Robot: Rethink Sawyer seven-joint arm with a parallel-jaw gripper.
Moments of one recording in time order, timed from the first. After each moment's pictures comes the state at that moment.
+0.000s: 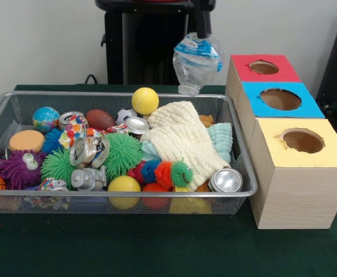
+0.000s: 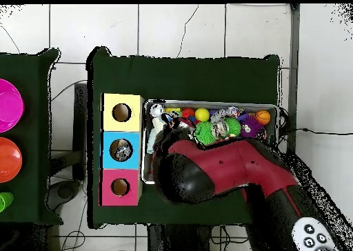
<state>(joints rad) -0.83 -1.10 0.88 2.02 -0.46 0.45 0.97</state>
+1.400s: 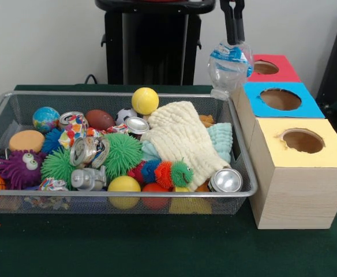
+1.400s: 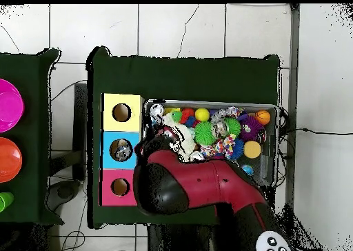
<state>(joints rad) -0.62 -1.11 0.60 2.11 -0.24 0.21 1.07</state>
